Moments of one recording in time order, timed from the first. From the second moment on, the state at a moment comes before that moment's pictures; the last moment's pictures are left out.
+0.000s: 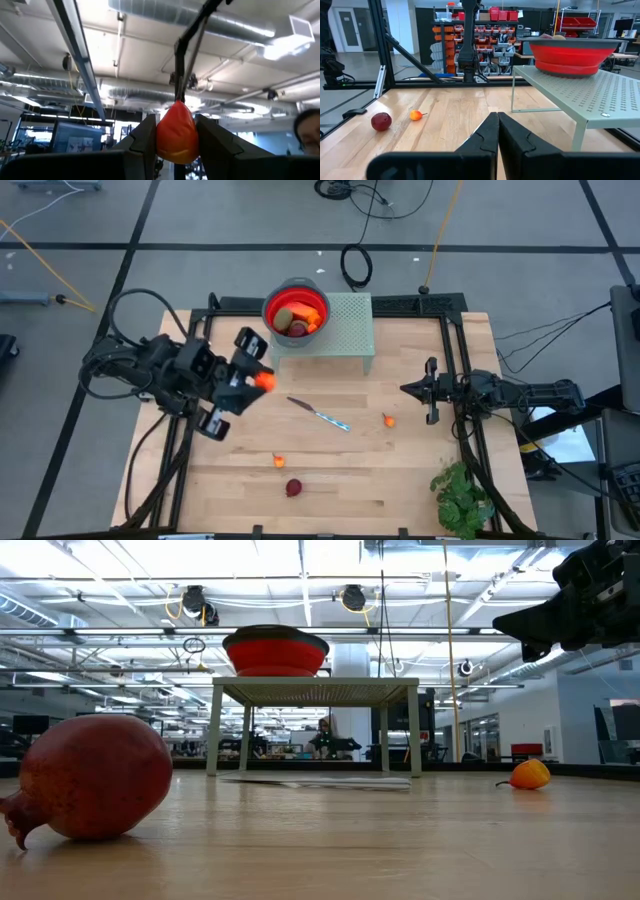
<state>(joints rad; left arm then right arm) -0.35 1.31 1.38 0.62 -0.03 0.01 0.03 0.09 0.05 0.08 0.08 0.01</state>
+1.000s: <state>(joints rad) -0.30 1.31 1.38 -0.31 -0.76 -0.31 0.03 0.09 0.05 0.08 0.08 0.01</state>
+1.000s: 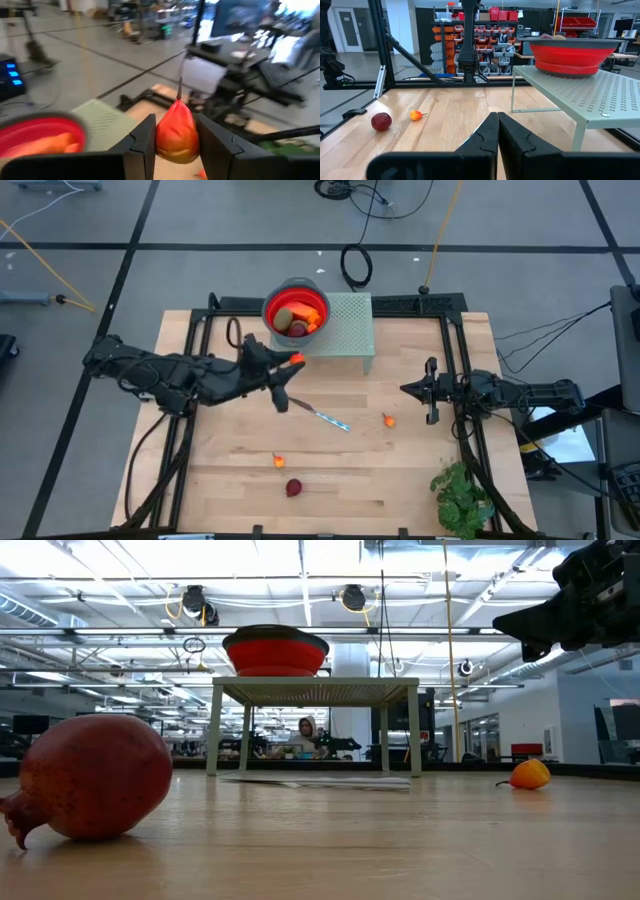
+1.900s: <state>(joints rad) 0.28 1.32 1.38 -0.36 -0.49 0.12 0.03 0.09 0.05 0.08 0.11 0.01</state>
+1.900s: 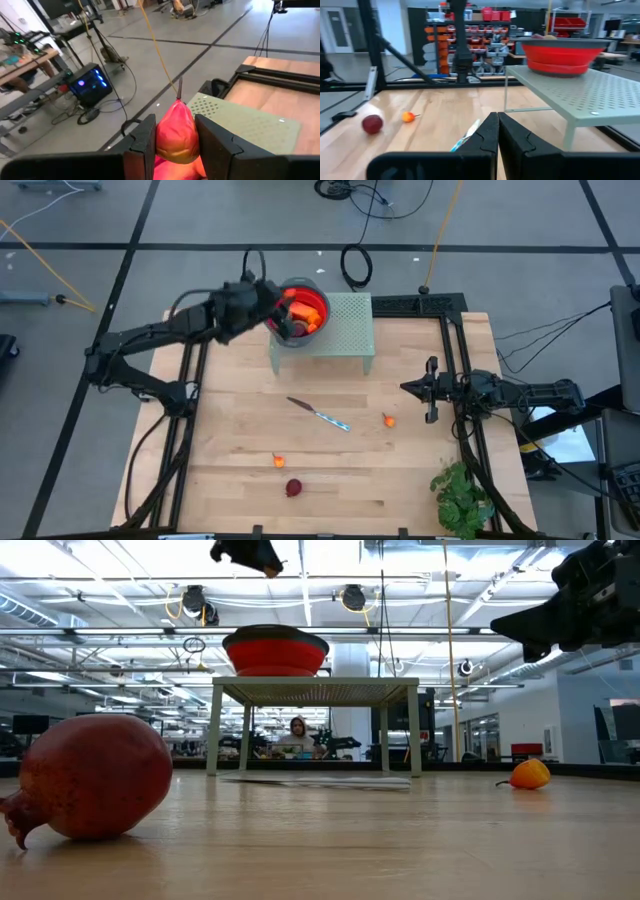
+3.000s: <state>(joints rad) 0.57 1.55 1.38 -0.47 -0.05 -0.03 0.03 0.09 0.05 0.08 0.19 0.01</state>
